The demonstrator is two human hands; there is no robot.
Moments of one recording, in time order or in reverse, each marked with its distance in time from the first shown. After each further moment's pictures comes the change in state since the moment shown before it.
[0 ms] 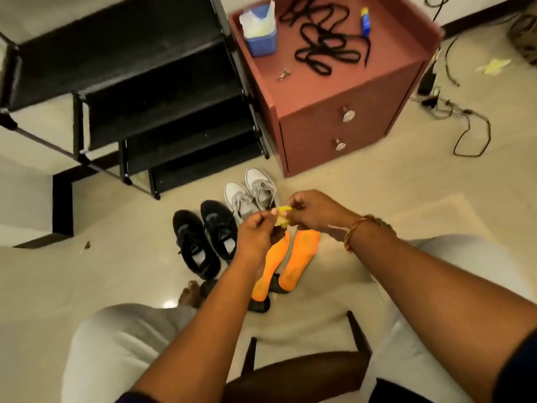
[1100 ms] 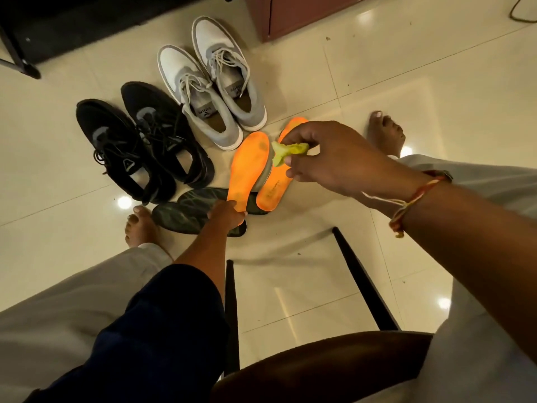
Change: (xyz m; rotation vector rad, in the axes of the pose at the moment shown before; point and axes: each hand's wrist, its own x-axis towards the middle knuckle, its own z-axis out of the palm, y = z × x) left_hand 0.158 -0.296 -0.122 1.316 -0.380 -0.584; right_hand 0.042 0.052 0.046 -0.104 -0.040 0.348
